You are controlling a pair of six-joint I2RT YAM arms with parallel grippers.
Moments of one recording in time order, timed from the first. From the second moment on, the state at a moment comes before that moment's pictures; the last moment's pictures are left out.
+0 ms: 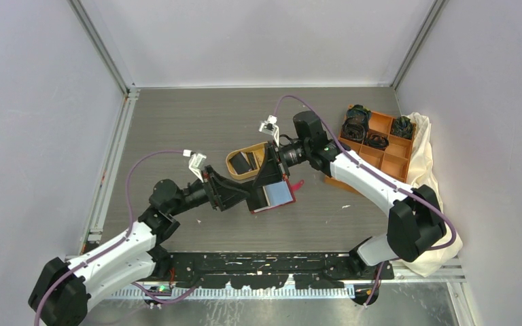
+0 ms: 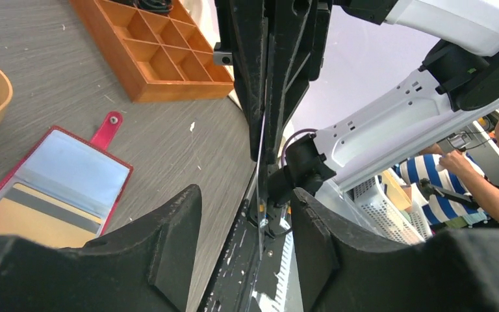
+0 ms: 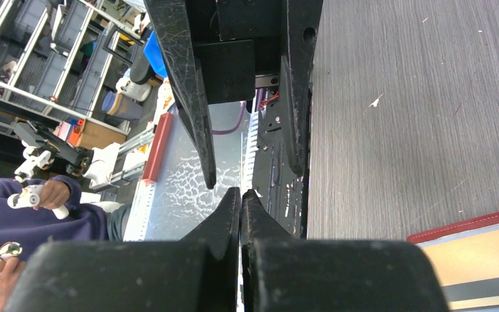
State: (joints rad) left arm -0.64 0.81 0.30 0.62 0.54 -0.79; right arm 0.57 1.45 1.07 -0.16 -1.27 0.23
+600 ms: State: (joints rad) left arm -0.65 0.90 0.30 0.72 0.53 -0.85; right arm 0.57 1.46 1.07 -0.15 -1.27 0.24
